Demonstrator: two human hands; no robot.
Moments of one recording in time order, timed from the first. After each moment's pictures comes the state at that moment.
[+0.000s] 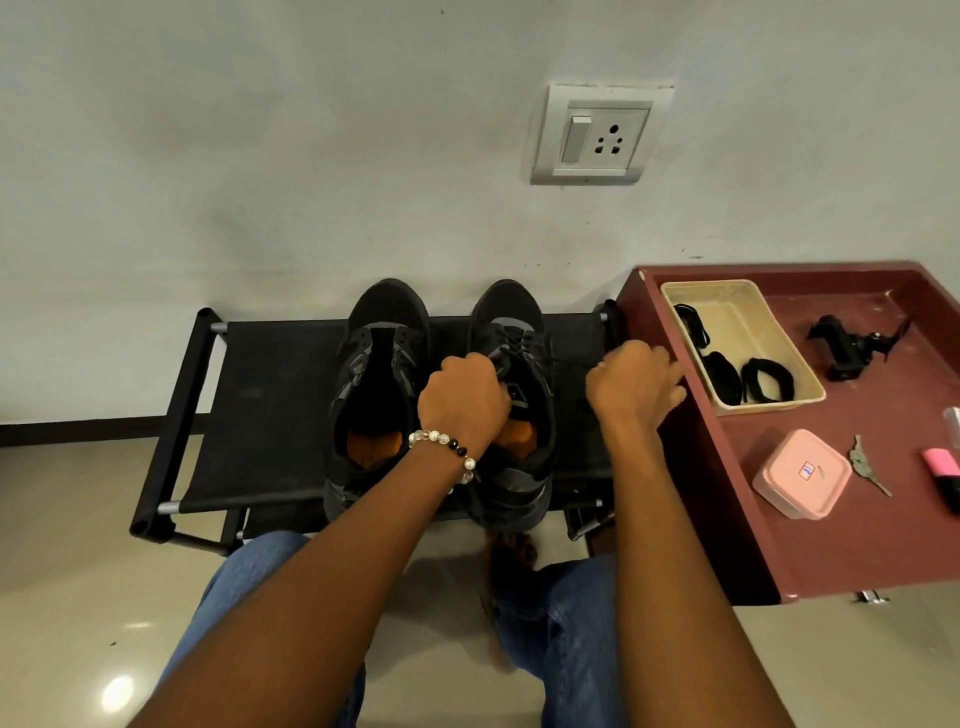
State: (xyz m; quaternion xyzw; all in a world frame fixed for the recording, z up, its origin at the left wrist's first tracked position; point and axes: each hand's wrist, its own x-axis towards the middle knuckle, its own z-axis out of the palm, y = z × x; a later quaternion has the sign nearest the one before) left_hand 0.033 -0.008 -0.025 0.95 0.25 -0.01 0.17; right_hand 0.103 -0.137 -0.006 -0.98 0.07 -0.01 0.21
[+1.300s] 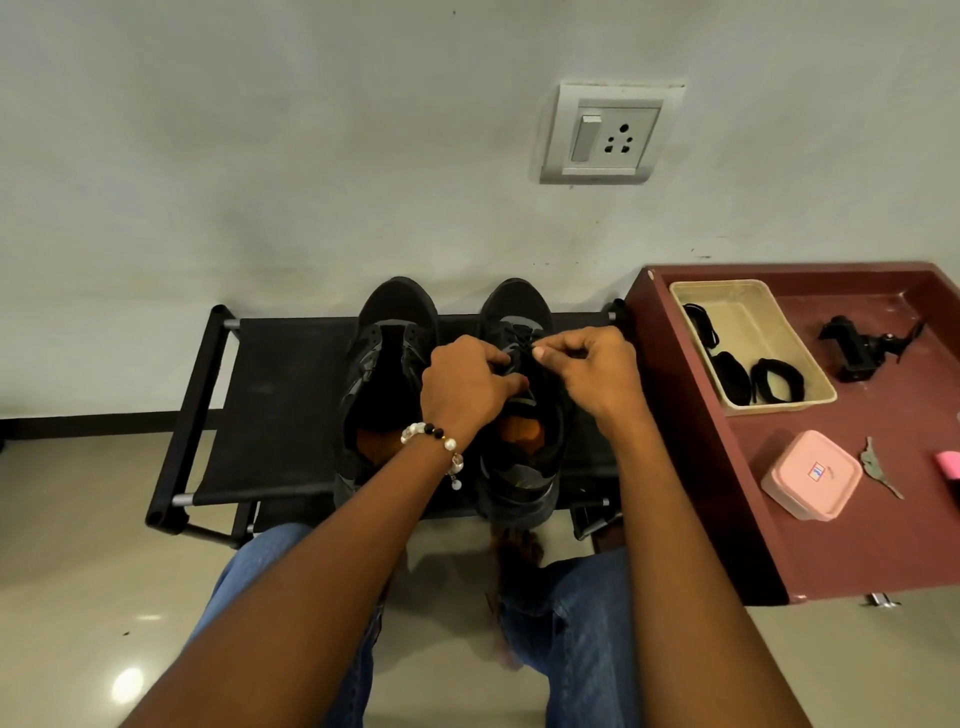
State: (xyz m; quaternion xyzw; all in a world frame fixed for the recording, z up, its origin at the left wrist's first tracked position) left_hand 0.027 0.006 -0.007 0.88 0.26 0.04 0.40; right_hand 0.101 -0.124 -0.007 -0.87 -0.14 0.08 0.47
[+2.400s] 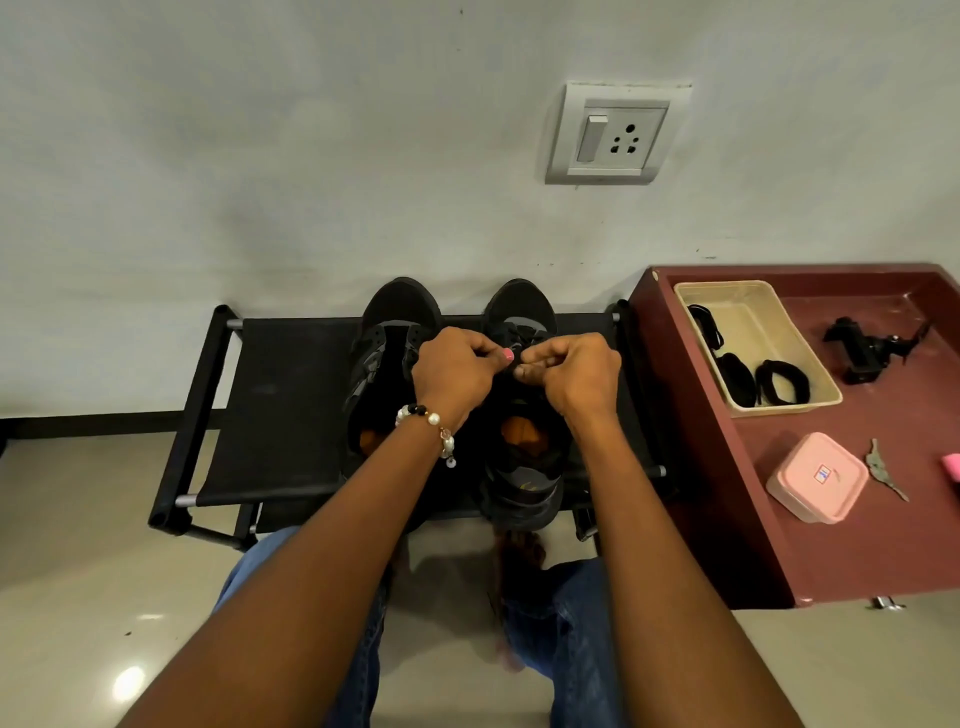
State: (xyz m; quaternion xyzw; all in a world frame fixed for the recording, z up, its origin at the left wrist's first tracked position) left_hand 0.042 0.023 -0.018 0.81 0.32 0.06 0.48; right_hand 0.091 -0.098 -0.014 -0.87 -0.05 0.10 0.49
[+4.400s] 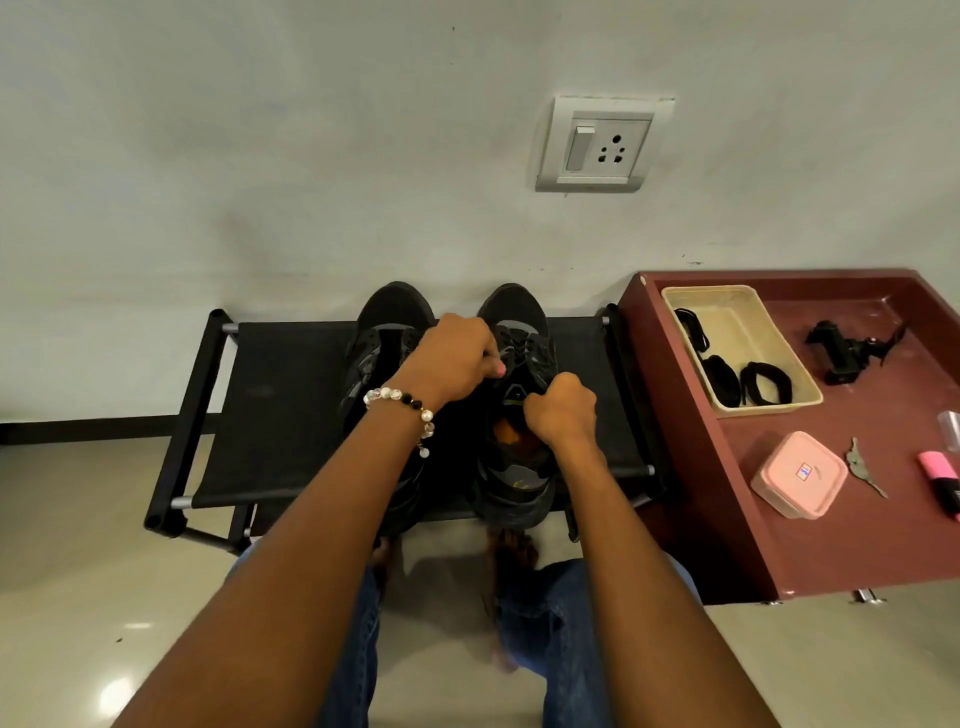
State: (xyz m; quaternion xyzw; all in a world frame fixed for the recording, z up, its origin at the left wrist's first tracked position) left_hand 0.051 0.043 0.010 0.96 0.09 -0.09 0.25; right_hand 0.070 -0.102 -0.016 -0.92 0.03 0.19 0.34
